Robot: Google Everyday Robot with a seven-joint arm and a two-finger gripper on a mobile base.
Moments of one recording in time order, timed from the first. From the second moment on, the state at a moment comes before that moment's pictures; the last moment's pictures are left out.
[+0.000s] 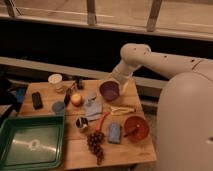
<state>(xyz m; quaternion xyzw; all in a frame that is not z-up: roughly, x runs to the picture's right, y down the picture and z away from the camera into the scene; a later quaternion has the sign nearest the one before) 0.067 -0.021 0.802 -0.25 0.18 0.89 0.34</state>
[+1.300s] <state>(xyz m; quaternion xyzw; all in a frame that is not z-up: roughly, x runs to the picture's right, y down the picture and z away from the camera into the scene) -0.059 0.000 0.832 -0.27 0.21 0.80 0.49</state>
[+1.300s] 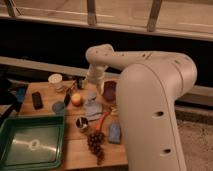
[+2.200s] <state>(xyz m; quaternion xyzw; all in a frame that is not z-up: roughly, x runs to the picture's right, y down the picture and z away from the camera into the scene) -0.102 0.008 0.869 -0.30 0.19 0.80 0.49</state>
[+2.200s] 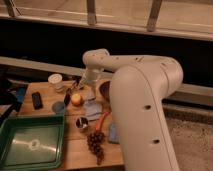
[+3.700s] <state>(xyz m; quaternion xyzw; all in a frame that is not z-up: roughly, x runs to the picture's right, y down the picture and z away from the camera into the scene) -0.159 0.035 0.913 -0.36 0.16 0.77 0.50</state>
